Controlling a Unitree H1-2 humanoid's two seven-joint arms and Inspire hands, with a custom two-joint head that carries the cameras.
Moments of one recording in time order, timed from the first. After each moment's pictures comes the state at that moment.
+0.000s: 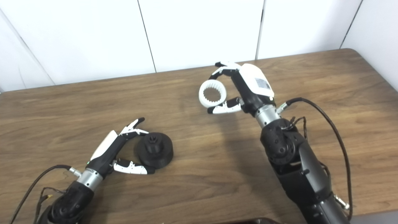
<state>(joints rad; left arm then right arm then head) -0.16 0.31 -0.24 0.09 0.35 -0.17 -0.18 -0.30 -0.31 0.20 -0.28 -0.65 0.23 0.12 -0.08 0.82</state>
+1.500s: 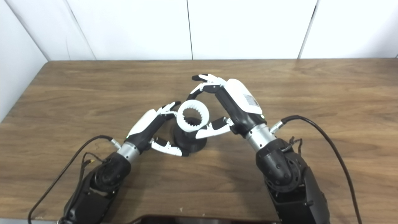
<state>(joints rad) -0.18 0.25 -0.29 0.03 0.47 -0.02 -0.16 -0.25 -0.15 0.34 -0.42 -0.61 0.21 0.30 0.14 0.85</state>
